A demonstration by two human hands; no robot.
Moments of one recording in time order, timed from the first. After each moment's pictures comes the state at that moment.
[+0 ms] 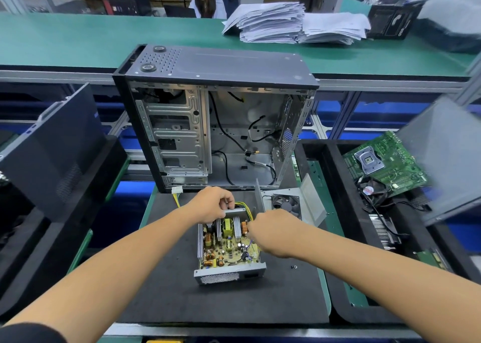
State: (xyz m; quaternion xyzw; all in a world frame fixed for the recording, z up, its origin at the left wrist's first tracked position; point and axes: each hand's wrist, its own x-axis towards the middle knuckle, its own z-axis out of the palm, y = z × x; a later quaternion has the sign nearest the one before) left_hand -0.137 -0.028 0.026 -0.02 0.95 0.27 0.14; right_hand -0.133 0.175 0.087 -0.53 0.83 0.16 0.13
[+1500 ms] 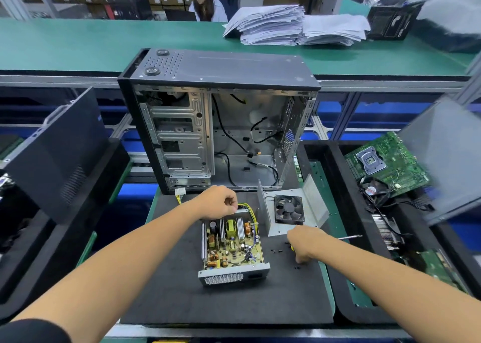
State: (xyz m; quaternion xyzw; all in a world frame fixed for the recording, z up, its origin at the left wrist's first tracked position) left_hand -0.139 -0.026 0.044 0.04 0.95 0.27 0.15; right_hand -0.166 0.227 0.012 -0.31 0.88 0.18 0.30
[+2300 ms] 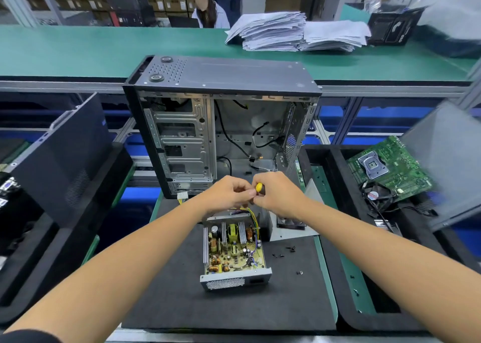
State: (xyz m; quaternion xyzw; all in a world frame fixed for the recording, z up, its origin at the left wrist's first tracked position) left_hand -0.141 -0.009 0.075 0.03 0.81 0.57 0.13; right_hand -0.186 0.160 0.106 -0.35 0.89 -0.25 0.11
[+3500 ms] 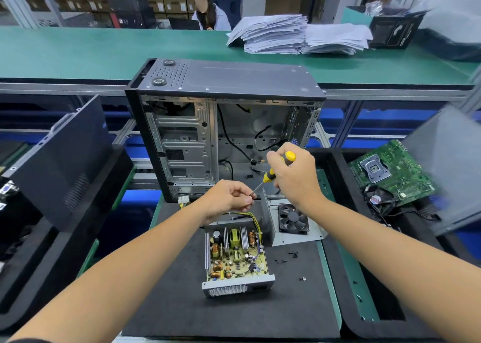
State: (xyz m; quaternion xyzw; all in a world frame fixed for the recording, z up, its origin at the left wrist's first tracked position) left_hand -0.142 -0.018 0.061 -0.05 0.71 0.69 0.12; right_hand -0.184 0.156 0.138 -0.19 0.76 -0.62 -0.05
